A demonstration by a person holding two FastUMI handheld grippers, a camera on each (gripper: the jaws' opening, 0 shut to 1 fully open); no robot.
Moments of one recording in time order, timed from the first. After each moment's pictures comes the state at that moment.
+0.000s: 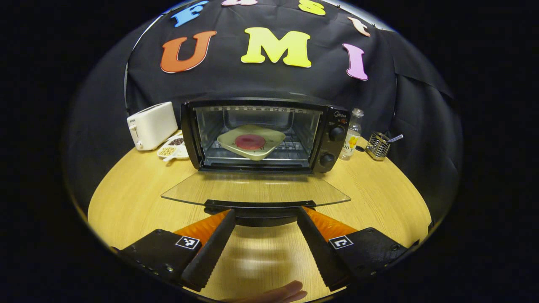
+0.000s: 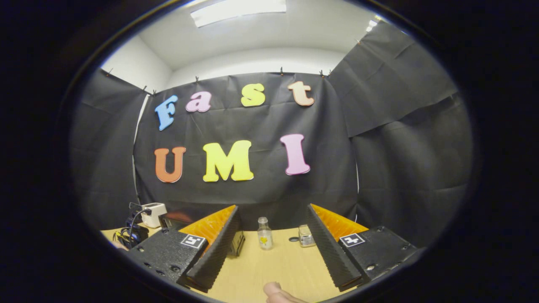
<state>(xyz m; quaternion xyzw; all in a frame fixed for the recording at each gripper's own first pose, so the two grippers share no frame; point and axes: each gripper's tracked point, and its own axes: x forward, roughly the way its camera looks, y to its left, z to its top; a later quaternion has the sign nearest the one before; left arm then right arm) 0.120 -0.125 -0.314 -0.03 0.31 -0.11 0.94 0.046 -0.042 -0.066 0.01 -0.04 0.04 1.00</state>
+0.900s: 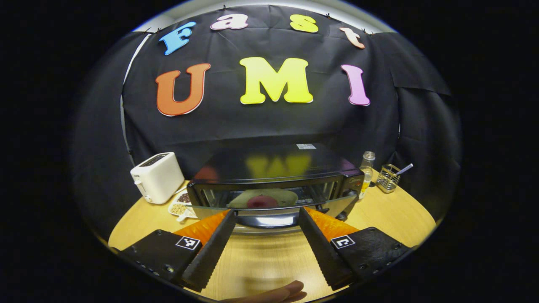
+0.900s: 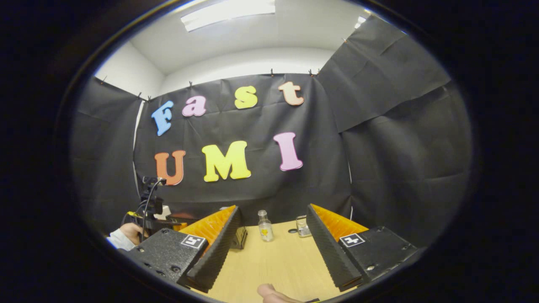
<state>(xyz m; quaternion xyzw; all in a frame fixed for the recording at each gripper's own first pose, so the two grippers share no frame) 0.215 -0.099 -0.226 0.01 0.21 -0.08 0.97 -0.021 -0.051 -0.075 0.04 -0.03 0.02 1.00</state>
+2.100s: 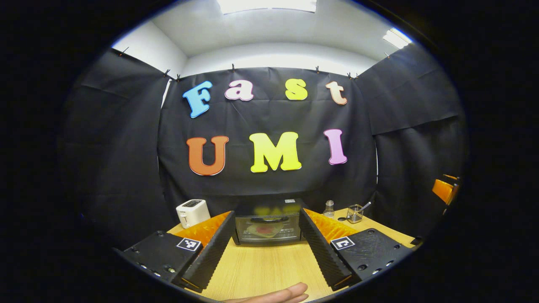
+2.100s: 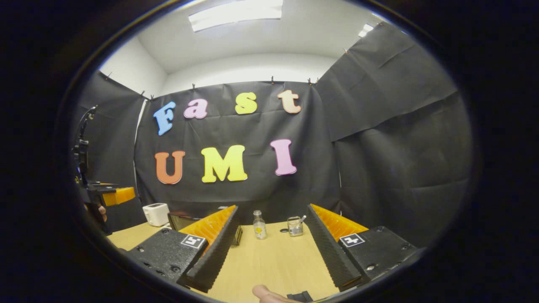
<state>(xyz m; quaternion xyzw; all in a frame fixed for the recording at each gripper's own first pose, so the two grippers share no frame) -0.025 -0.063 -0.040 0.00 0.01 -0.07 1.00 -0.079 -0.054 -0.058 0.02 -0.05 0.00 1.00</state>
